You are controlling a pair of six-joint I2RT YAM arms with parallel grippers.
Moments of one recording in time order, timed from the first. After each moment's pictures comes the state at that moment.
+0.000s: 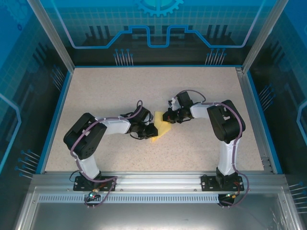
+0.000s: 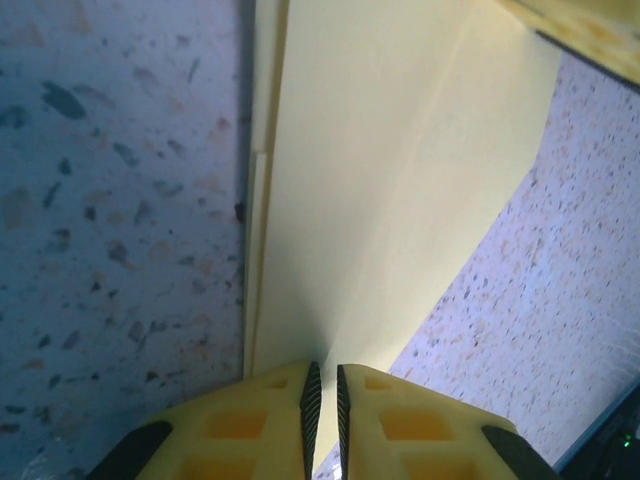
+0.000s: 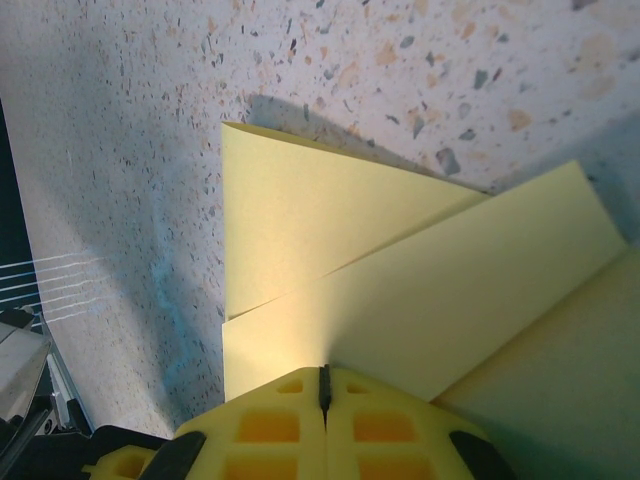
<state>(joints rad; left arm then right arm) -0.59 1.78 0.87 -0.18 0.45 -0.79 0.40 2.02 1.10 -0.14 -0.66 0.56</state>
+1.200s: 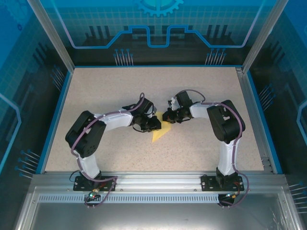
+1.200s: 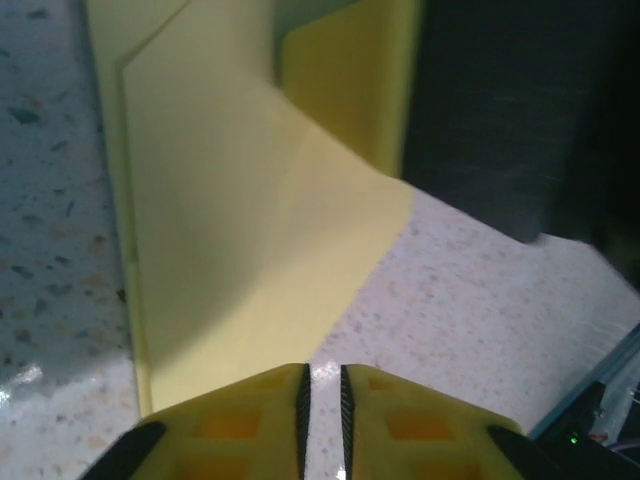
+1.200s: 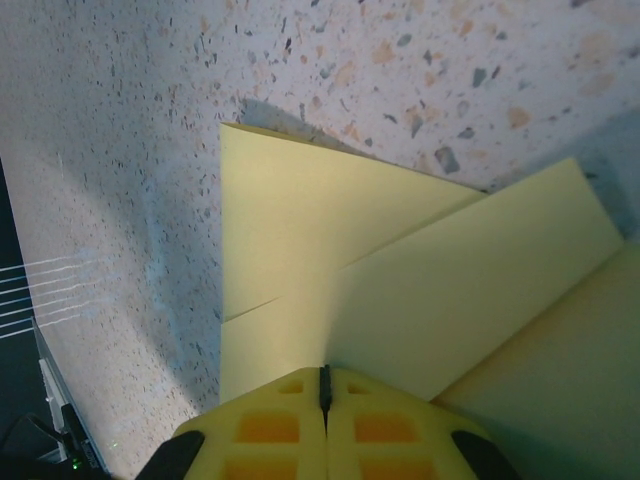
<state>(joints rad) -0.58 1.82 1.06 -0.32 0.46 -0.77 0.41 2.01 1.12 -0.16 -0.64 0.57</state>
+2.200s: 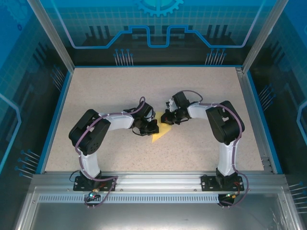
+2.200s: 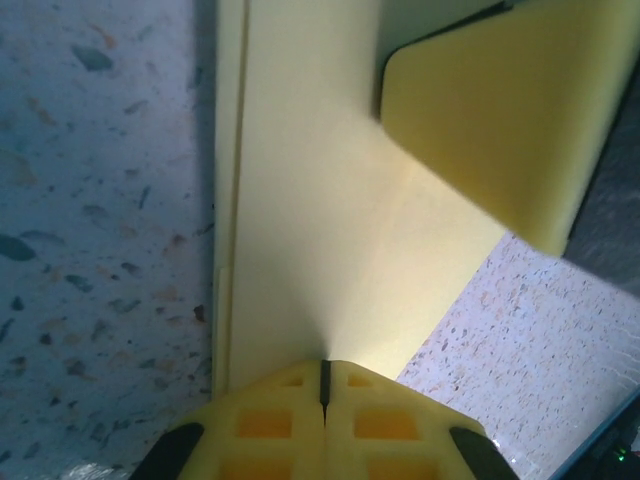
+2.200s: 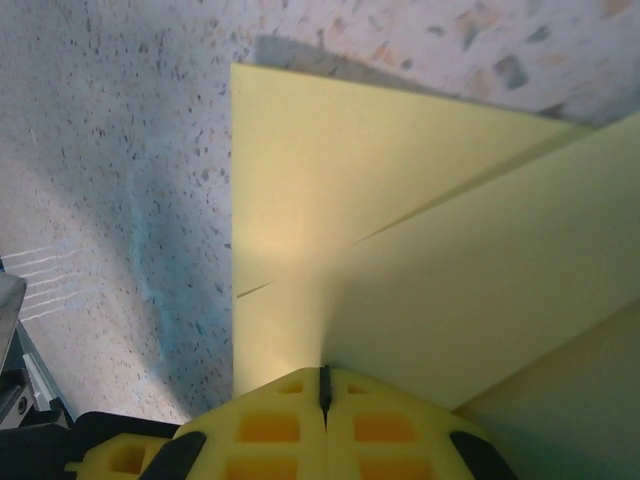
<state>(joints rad) -0.58 1.86 1.00 -0.26 0.45 -0.77 0.44 2.00 1.13 -0.23 -0.60 0.59</state>
